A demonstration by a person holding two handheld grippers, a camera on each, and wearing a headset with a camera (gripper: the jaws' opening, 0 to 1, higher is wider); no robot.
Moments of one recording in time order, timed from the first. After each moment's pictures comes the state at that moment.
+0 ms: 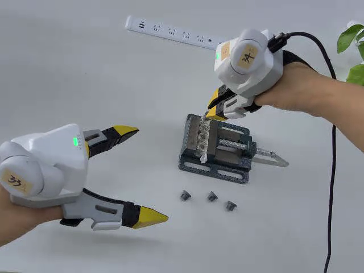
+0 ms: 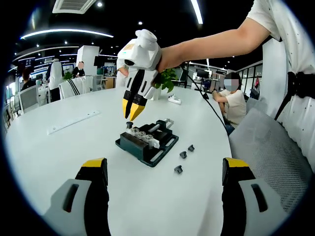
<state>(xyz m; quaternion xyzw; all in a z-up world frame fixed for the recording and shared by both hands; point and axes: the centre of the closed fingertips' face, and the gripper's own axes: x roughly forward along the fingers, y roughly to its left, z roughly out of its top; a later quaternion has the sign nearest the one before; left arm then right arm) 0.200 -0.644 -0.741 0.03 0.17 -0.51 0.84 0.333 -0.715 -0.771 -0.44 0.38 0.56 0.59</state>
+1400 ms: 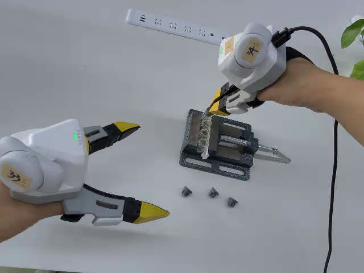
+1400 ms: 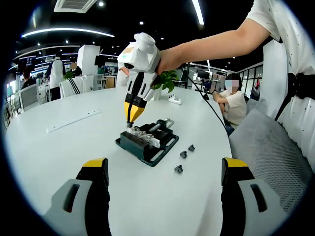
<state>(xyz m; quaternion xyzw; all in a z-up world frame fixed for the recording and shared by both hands) 0.203 -0.645 -0.742 0.02 0.18 -0.51 0.84 0.337 -0.720 -0.780 -0.43 0.40 0.57 0.58</state>
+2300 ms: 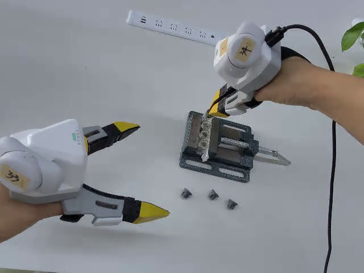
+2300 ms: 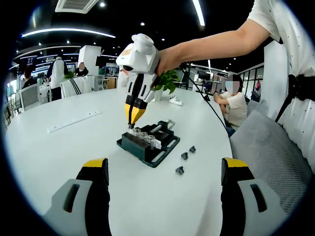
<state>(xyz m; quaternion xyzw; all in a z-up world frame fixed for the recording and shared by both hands) 0.206 -0.643 -0.742 0.02 0.17 -0.50 0.85 0.336 -0.721 -0.783 -0.44 0.41 0.56 0.57</state>
